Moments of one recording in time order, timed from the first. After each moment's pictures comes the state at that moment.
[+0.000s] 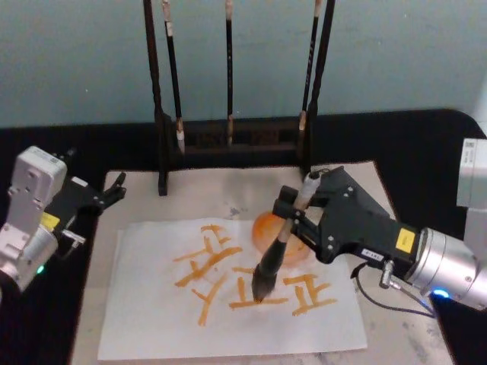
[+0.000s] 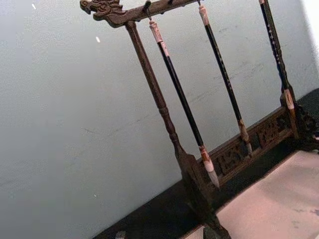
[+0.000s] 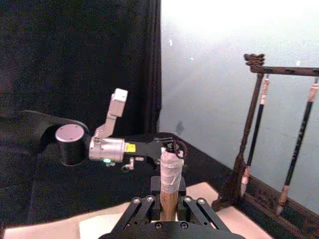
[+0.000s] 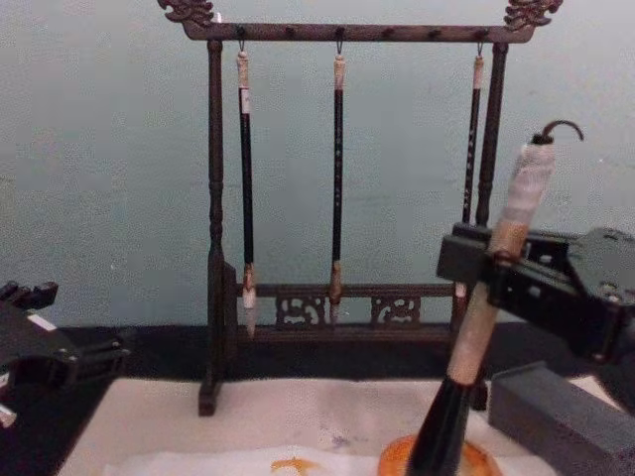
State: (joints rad) left arm -0.20 0.60 0.45 -1.41 -0.25 -0.12 0.03; right arm 0.11 0.64 -0.43 -1.72 0.63 -0.16 0.69
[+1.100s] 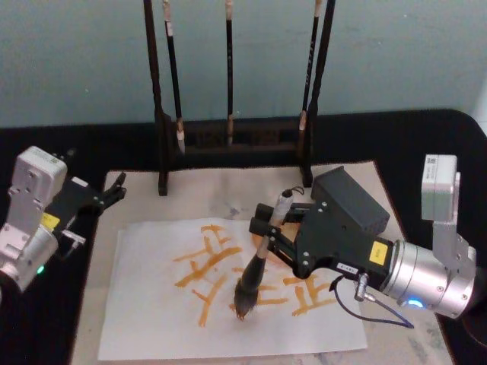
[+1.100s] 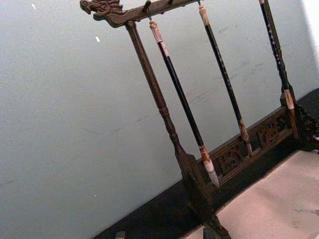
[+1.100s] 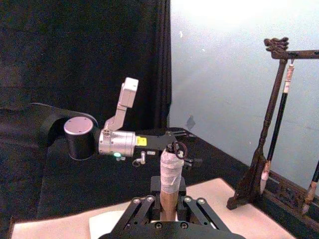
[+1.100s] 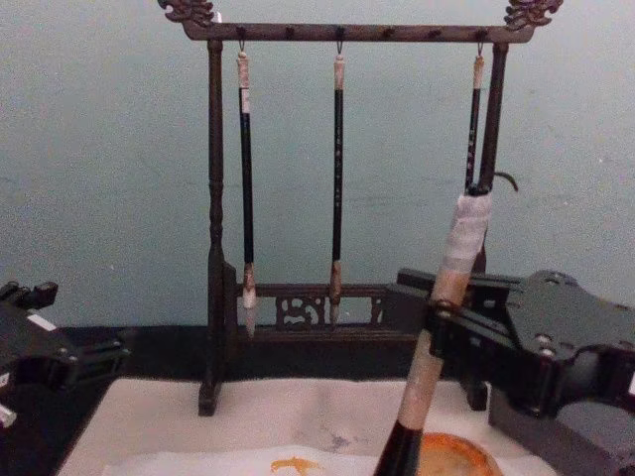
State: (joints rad) left arm -0.20 0.60 0.45 -1.41 -0.25 -0.12 0.03; right arm 0.14 0.59 -0.49 -1.68 0.59 -0.16 0.71
